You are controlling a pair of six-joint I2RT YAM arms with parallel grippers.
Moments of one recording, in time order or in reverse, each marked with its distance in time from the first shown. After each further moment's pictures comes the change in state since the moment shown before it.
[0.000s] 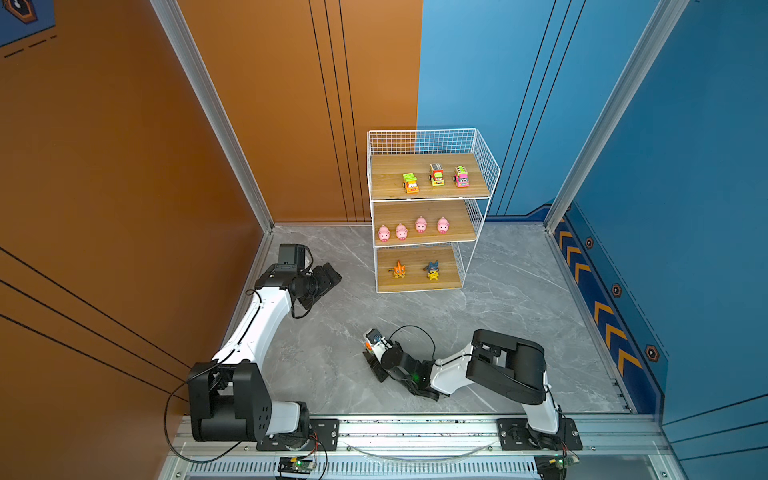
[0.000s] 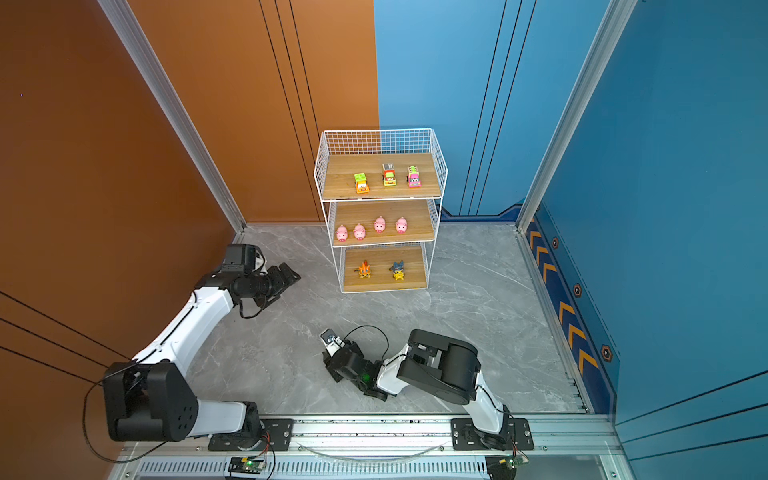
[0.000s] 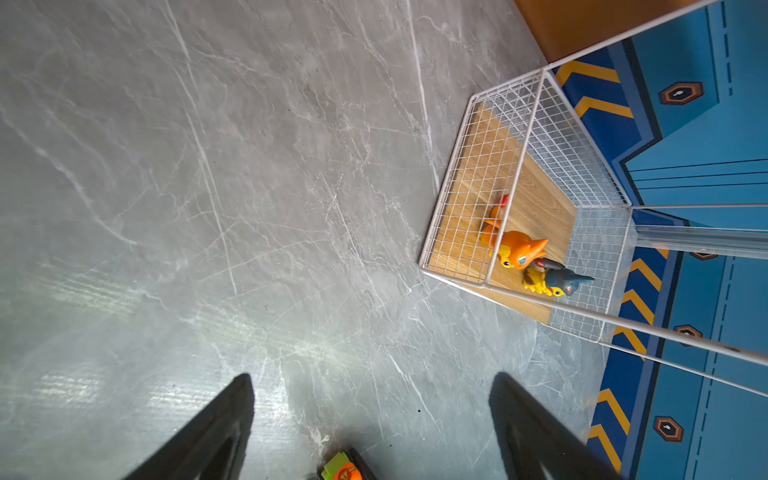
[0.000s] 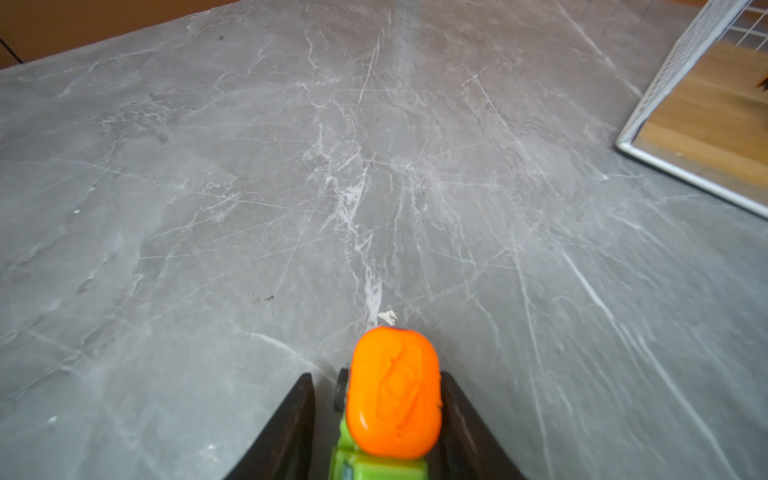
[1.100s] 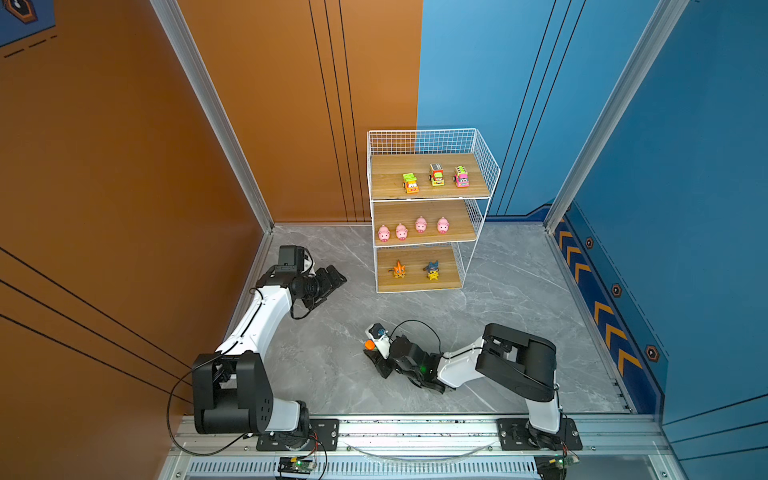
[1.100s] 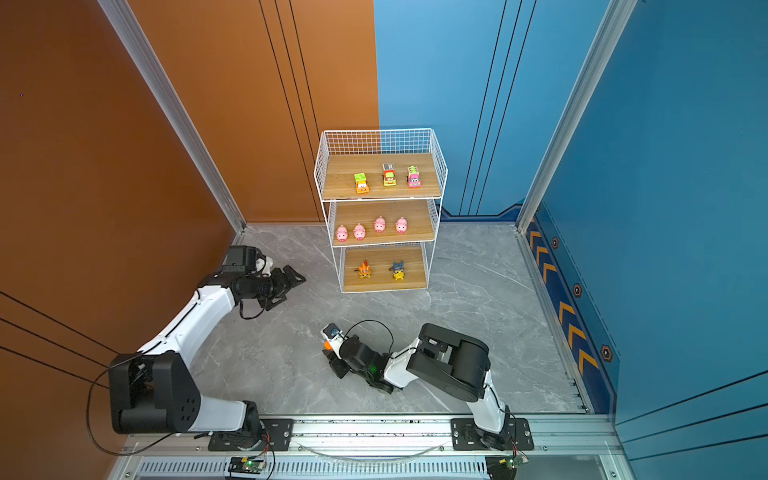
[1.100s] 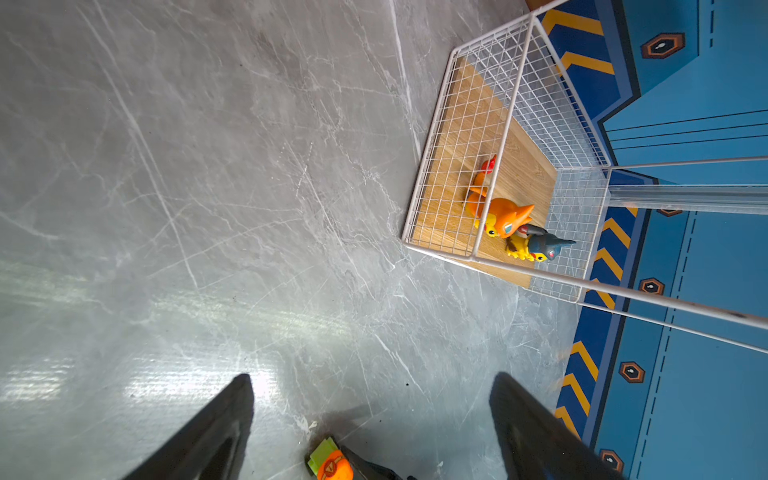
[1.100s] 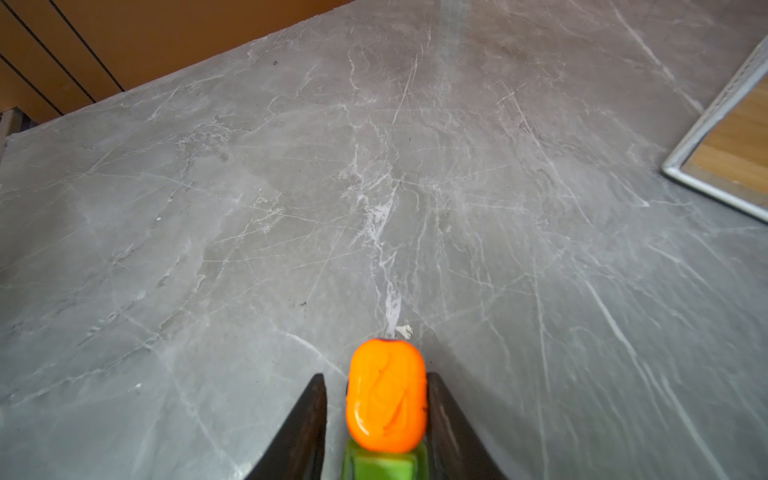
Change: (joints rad) left arm 0.012 0.028 -0.020 0.032 0.134 0.032; right arm -0.057 -0.060 -0.034 0.030 -0.177 -0.020
